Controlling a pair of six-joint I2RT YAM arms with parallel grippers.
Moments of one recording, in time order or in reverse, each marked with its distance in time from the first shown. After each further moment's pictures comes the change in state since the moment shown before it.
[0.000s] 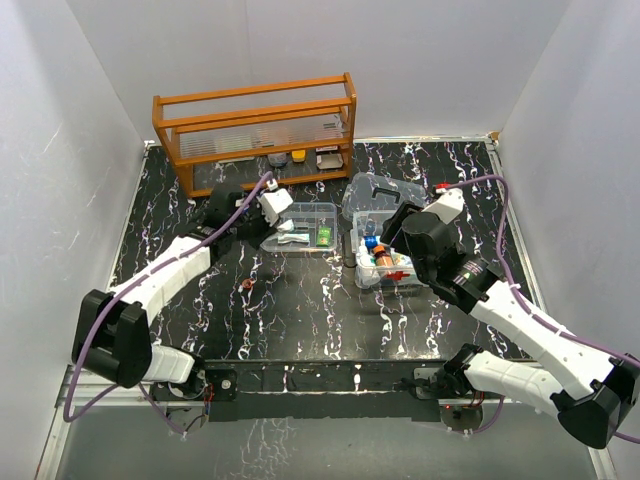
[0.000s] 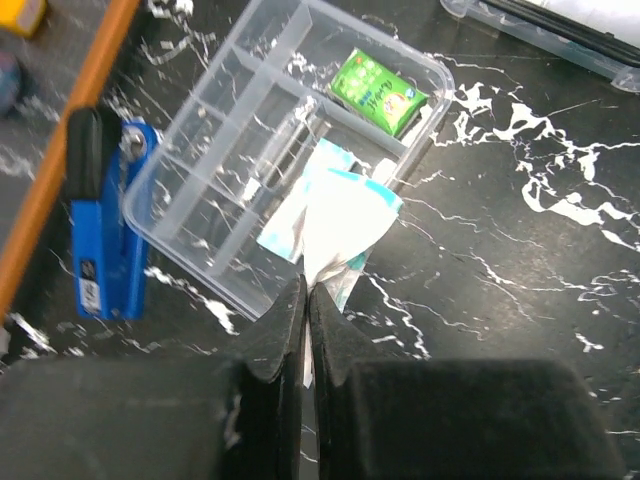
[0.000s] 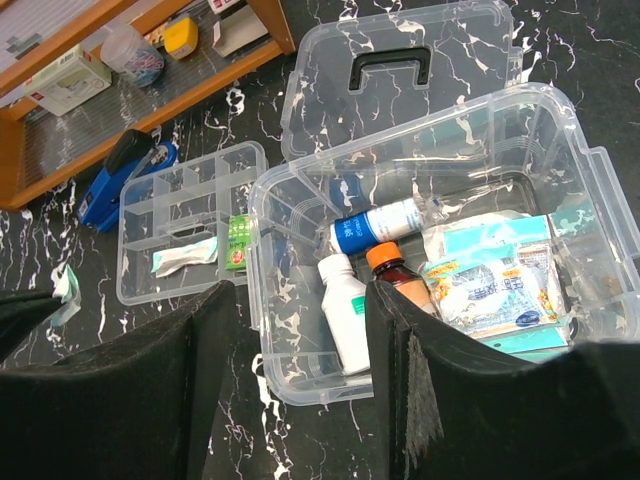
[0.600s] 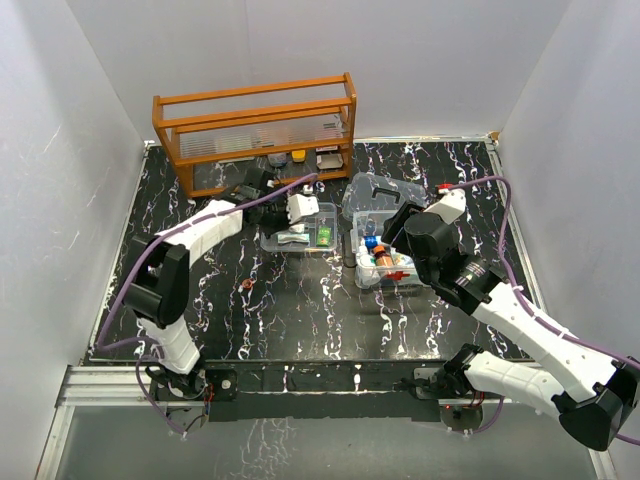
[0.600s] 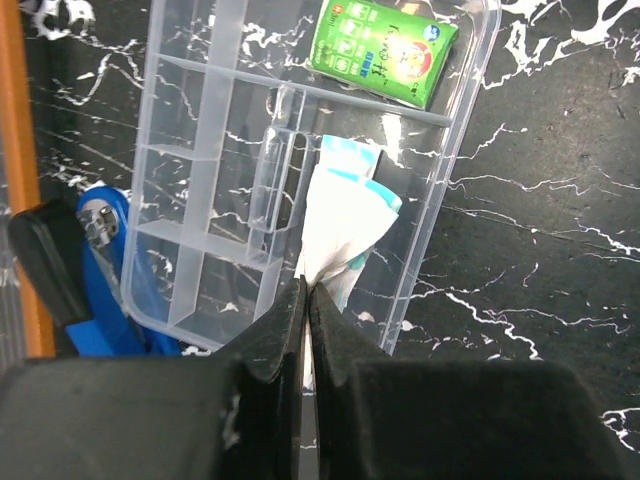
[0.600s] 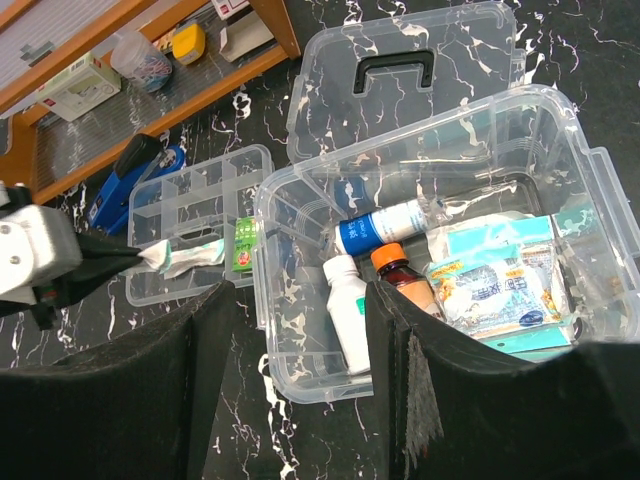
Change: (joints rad) left arm -0.039 0.380 0.333 -0.231 0.014 0.438; right arm 0.000 -0.018 0.000 -0.001 -0.003 0.008
